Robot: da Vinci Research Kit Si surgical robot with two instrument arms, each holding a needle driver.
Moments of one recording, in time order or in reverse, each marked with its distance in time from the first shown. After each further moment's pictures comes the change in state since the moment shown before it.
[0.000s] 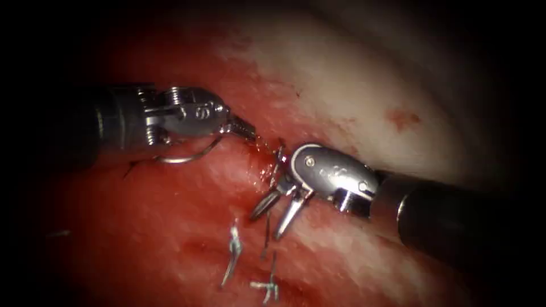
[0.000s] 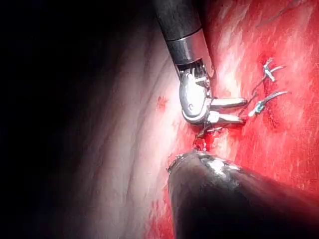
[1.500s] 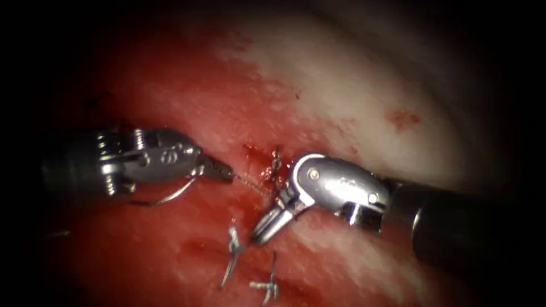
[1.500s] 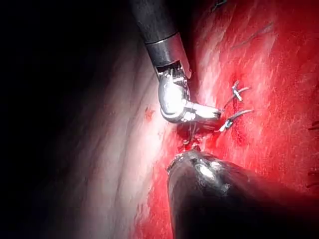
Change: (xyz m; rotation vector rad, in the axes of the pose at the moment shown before) right arm 0.005 -0.002 0.001 -0.018 0.007 -0.020; left arm 0.000 0.006 -0.004 -0.003 -0.005 -0.005
